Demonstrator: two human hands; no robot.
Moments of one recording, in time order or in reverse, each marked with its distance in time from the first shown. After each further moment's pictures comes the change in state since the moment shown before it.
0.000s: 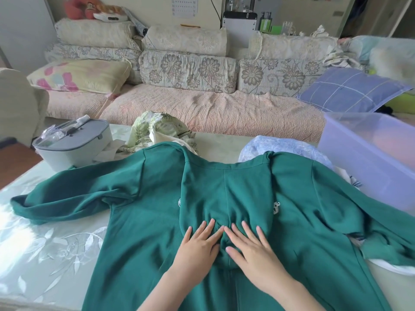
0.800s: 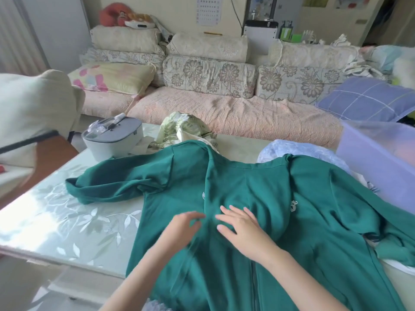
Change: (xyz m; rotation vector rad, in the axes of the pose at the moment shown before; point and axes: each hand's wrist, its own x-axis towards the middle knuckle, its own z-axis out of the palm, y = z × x) left_hand -0.037 -0.078 -0.034 -0.620 0.196 -0.192; right_hand 0.024 -0.080 -0.032 0.141 -0.051 -0.117
